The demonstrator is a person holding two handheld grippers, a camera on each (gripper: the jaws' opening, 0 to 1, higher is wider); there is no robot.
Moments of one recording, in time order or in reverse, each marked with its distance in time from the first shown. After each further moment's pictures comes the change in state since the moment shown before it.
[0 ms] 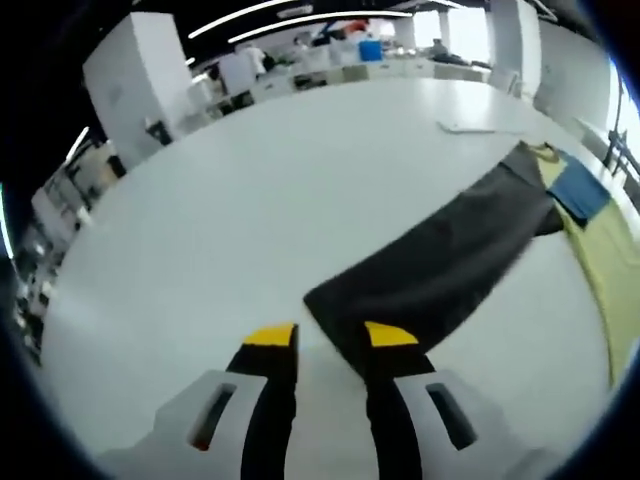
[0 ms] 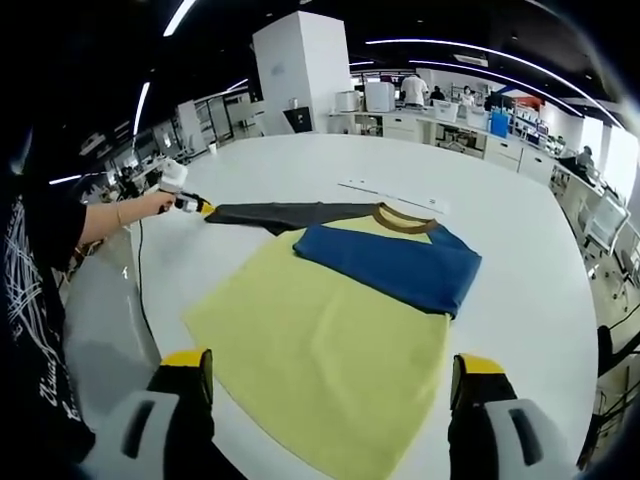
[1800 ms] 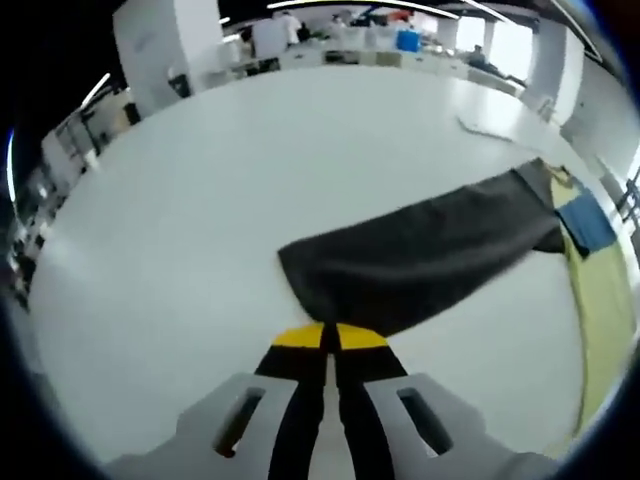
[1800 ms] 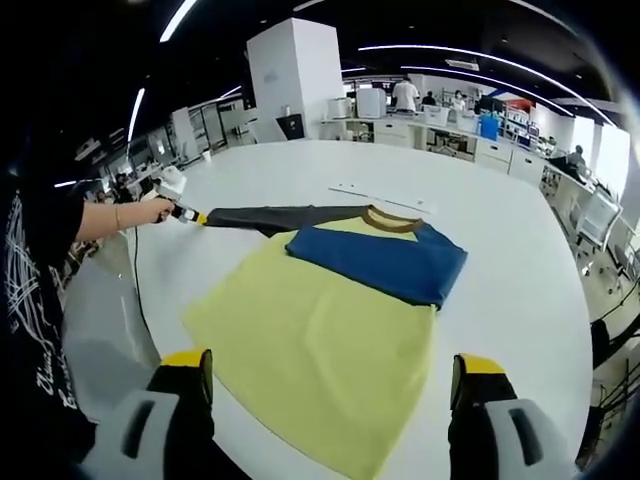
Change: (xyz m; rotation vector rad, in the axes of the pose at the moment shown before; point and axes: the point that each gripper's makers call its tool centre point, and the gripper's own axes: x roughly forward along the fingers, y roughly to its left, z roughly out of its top) left arm 0.006 -0.024 -0.021 -0.110 0.114 0.035; right arm -0.016 -0.007 -0.011 0.026 -0.042 -0.028
